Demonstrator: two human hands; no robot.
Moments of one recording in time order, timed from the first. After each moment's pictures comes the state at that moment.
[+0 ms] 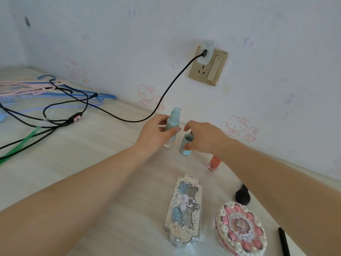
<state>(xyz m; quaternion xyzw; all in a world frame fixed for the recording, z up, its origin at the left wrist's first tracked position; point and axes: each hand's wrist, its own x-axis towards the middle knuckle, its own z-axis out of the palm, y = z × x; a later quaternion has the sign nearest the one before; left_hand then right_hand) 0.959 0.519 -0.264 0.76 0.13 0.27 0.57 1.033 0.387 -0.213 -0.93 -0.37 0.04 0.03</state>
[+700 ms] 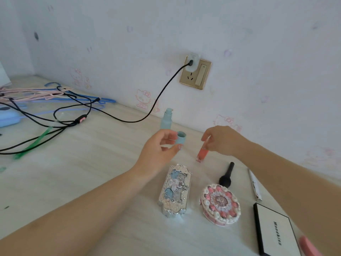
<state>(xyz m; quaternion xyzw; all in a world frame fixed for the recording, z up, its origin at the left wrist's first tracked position) 0.892 0.456 -0.263 0.73 0.06 0.30 0.61 1.015 0.308 -0.185 -0.94 -0.33 0.05 0.05</state>
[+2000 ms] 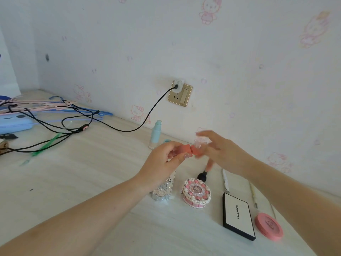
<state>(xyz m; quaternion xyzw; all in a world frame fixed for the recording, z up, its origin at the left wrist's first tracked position) 0.818 0.395 -0.212 0.76 -0.06 0.29 0.58 0.889 0.239 -0.128 -0.88 -0.36 0.10 0.29</state>
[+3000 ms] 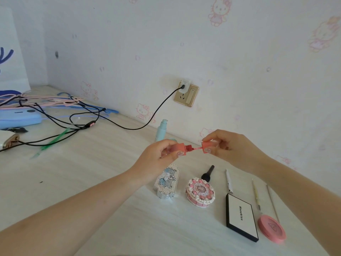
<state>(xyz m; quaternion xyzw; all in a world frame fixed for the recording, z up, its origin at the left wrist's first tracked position) 0.809 0.422 -0.220 0.76 -0.05 0.27 0.59 0.891 0.233 -0.118 -0.87 -0.42 -0.01 0.26</state>
